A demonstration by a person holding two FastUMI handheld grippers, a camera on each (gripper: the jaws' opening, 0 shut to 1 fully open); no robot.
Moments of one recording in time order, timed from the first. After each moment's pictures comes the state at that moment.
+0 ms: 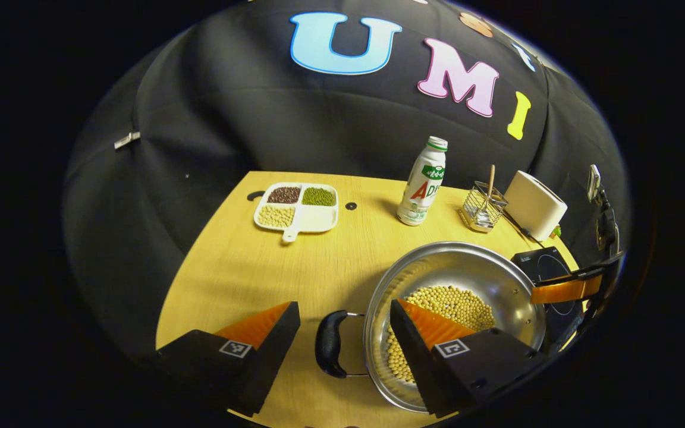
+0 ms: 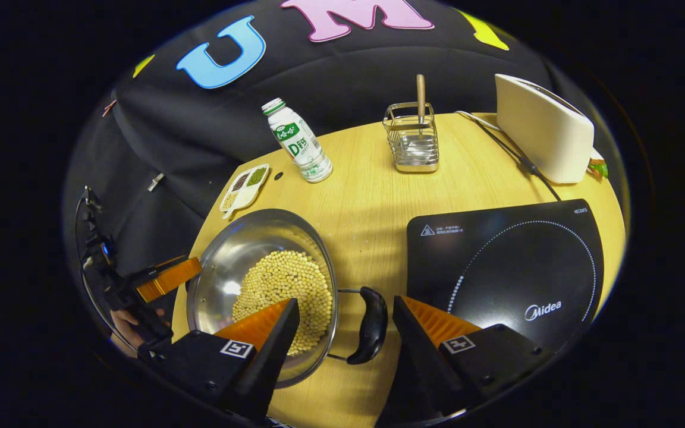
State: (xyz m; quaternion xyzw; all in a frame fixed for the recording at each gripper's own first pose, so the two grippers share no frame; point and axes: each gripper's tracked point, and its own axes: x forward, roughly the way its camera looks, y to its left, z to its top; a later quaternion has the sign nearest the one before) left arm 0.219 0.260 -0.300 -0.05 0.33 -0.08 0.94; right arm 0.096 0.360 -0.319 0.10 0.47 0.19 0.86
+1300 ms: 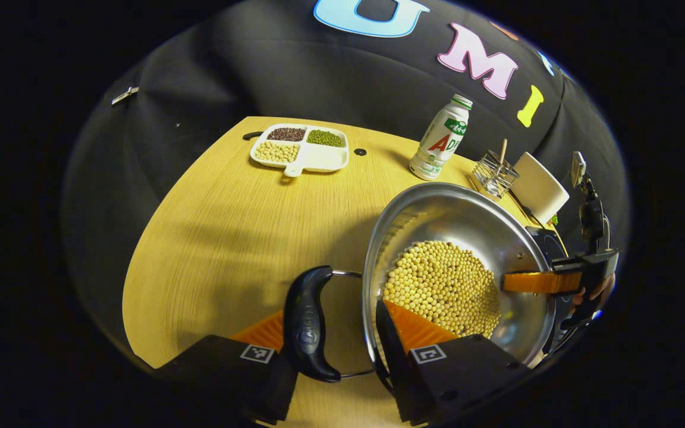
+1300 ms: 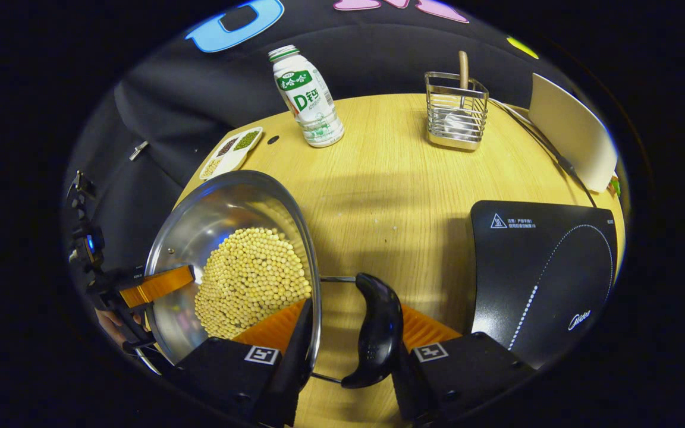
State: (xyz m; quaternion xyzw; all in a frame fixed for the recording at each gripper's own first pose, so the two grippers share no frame) left arm 0.204 0.280 -0.364 -0.08 0.41 -0.10 0.91; right arm 0.107 0.399 -0.380 0.03 0.51 0.18 0.84
